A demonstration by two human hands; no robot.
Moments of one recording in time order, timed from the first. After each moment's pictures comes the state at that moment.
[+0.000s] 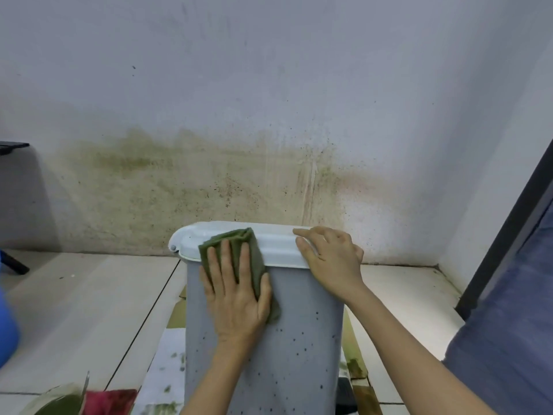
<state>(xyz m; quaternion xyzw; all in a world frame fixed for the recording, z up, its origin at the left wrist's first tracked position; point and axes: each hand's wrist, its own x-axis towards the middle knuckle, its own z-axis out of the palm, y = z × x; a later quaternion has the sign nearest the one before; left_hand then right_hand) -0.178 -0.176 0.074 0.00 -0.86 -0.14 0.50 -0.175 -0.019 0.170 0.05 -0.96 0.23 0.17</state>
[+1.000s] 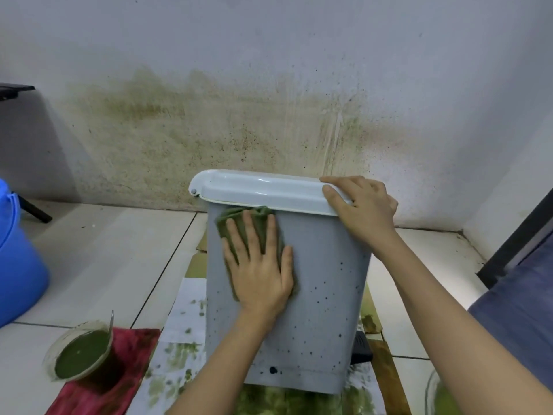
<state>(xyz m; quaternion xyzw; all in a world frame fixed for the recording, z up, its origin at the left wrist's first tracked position) -0.168 -0.173 0.034 0.02 -0.89 -0.17 0.42 -0.188 -0.021 0.166 0.04 -0.95 0.26 0.19</state>
